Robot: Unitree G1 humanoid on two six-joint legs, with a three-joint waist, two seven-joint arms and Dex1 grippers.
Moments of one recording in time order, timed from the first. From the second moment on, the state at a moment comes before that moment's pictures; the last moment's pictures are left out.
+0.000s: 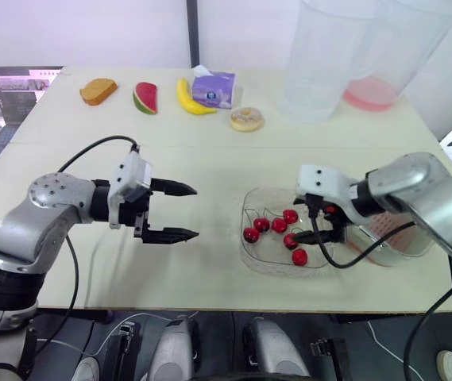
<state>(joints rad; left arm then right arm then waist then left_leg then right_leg) -0.44 0.82 -0.02 -0.26 -0.60 0.51 -1.27 -0.74 -1.14 0.40 -0.54 0.37 1.07 1.15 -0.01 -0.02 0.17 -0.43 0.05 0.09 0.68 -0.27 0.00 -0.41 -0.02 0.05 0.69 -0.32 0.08</state>
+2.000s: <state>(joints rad) -0.40 0.82 -0.02 -0.26 -0.58 0.48 -1.24 -0.71 -1.04 0.61 -0.34 -0.16 0.41 1.61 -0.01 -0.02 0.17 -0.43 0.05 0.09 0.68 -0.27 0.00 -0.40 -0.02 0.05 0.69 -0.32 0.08</state>
